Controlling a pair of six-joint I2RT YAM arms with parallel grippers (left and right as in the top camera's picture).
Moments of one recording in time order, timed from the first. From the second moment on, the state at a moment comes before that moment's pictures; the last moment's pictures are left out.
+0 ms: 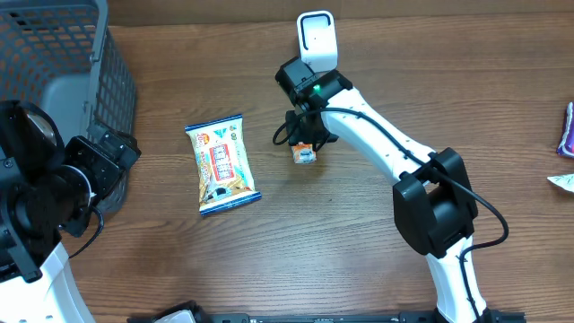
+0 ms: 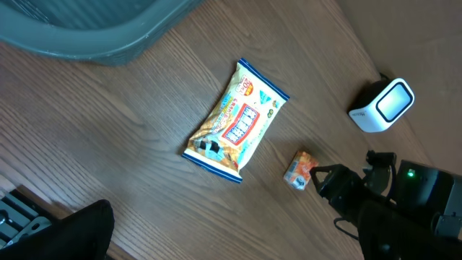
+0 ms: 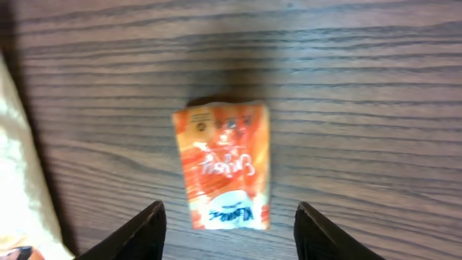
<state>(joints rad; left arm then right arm) 0.34 1.28 1.95 -1.69 0.14 -0.61 0.62 2.23 1.93 -1.06 0.01 0.50</state>
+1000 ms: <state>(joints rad) 0.34 1.28 1.95 -1.69 0.14 -0.61 0.48 2.23 1.62 -0.70 -0.44 0.47</state>
